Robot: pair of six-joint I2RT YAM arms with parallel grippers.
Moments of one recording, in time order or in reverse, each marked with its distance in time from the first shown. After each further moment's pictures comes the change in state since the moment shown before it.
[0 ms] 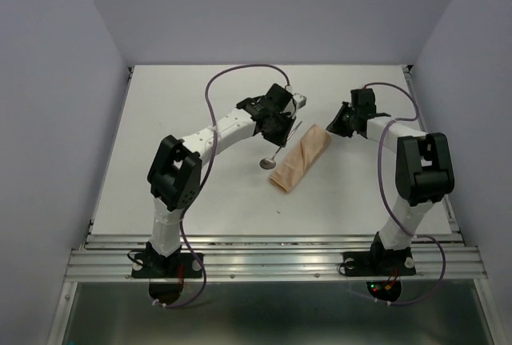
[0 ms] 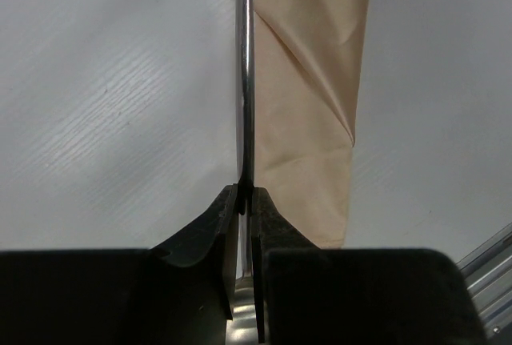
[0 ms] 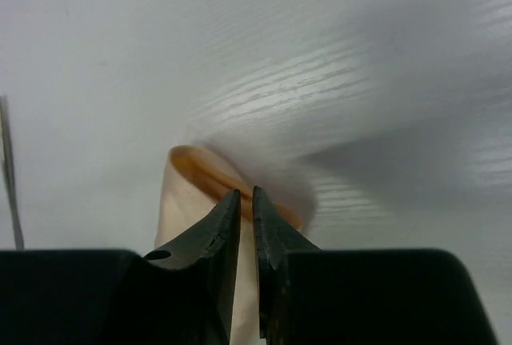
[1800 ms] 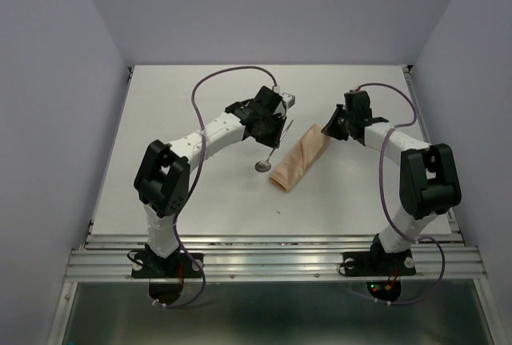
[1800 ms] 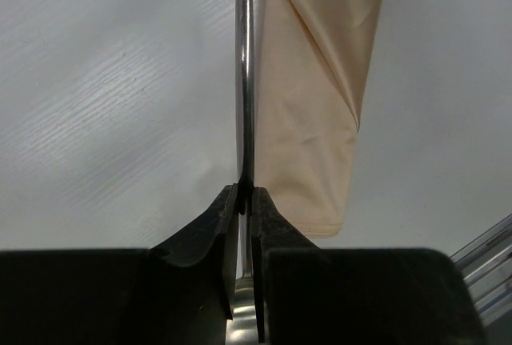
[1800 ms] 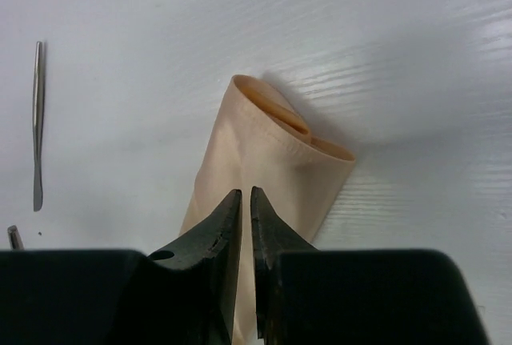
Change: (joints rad) left arm 0.023 -0.099 -0.142 0.055 -0.014 -0.060; right arm 0.084 -0.102 -0.061 -0.035 0.063 0.006
